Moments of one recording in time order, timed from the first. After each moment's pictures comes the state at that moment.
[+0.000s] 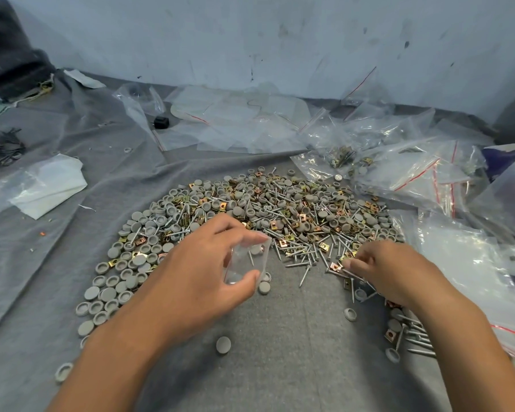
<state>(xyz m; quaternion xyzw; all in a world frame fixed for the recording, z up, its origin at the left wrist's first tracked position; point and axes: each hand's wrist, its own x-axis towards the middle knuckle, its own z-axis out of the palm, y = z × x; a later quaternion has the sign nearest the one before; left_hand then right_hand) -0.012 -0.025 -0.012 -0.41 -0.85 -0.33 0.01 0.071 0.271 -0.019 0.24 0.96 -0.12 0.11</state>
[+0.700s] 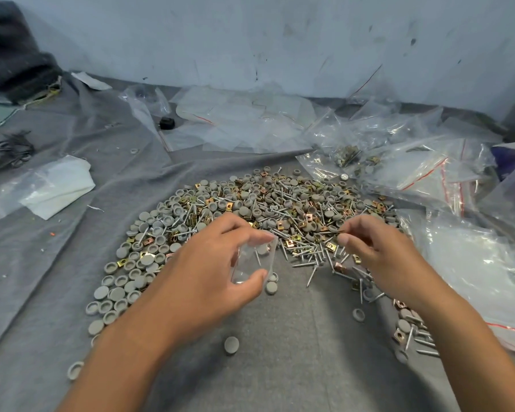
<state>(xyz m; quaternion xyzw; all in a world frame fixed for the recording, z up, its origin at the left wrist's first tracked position) -0.012 -0.025 -0.009 -0.41 -0.85 -0.33 0.02 0.062 0.256 -0.023 0.12 0.92 -0.36 -0.09</state>
